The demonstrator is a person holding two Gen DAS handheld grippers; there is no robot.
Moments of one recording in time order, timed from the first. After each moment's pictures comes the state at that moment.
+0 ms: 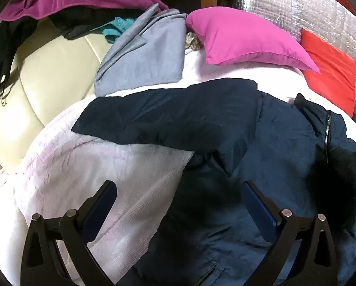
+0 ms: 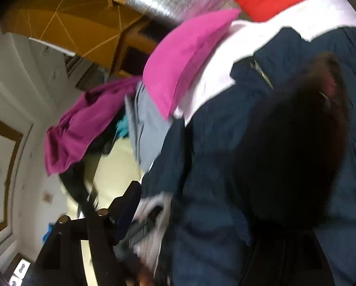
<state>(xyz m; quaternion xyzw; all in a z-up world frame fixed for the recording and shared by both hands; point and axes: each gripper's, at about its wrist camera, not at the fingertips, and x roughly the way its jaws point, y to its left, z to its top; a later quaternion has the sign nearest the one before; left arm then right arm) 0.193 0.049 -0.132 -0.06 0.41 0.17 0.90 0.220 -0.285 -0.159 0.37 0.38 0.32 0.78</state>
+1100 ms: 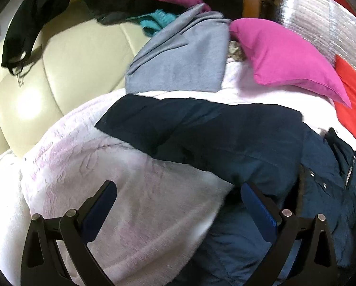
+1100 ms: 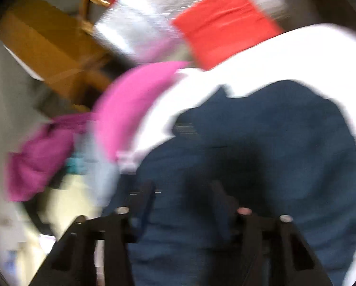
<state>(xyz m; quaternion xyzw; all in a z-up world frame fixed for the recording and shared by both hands) 0.209 0.116 -0.130 -0.13 0.40 0.25 0.87 0.232 -0.330 -0.133 0.29 0.35 0.06 0.89</state>
